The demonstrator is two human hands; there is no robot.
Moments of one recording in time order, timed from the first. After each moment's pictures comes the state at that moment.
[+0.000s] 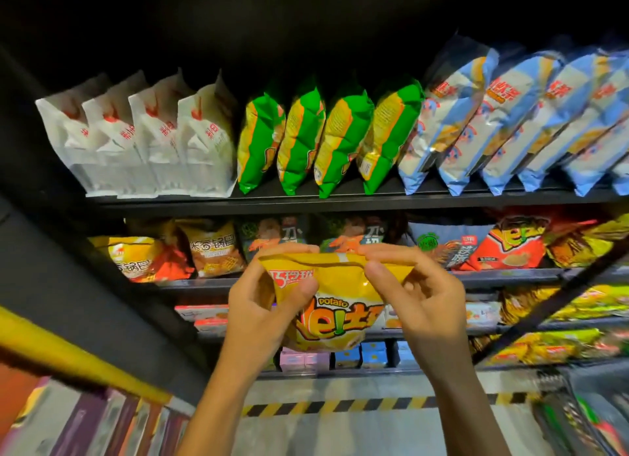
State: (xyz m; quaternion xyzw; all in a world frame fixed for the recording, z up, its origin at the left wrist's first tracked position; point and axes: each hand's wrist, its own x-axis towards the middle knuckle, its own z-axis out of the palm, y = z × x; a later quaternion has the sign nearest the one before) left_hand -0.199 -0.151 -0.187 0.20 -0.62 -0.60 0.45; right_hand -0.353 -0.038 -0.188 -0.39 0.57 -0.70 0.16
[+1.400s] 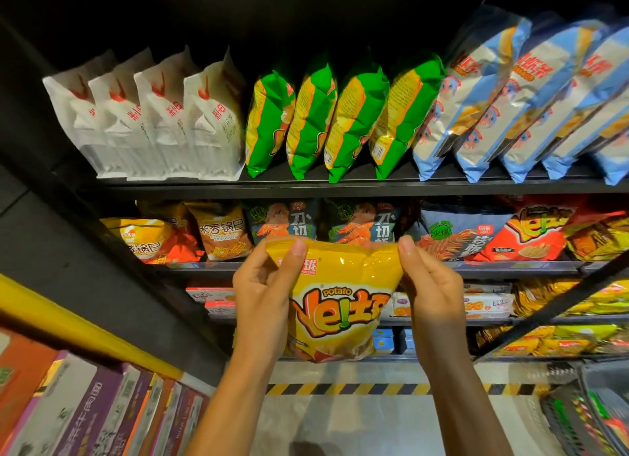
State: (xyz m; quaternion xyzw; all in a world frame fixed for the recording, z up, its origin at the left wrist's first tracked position) left_hand -0.213 -0.146 -0.195 0.29 -0.51 -0.65 0.49; right_hand -0.360 -0.049 -0.211 -0.32 0.55 -0.73 0.26
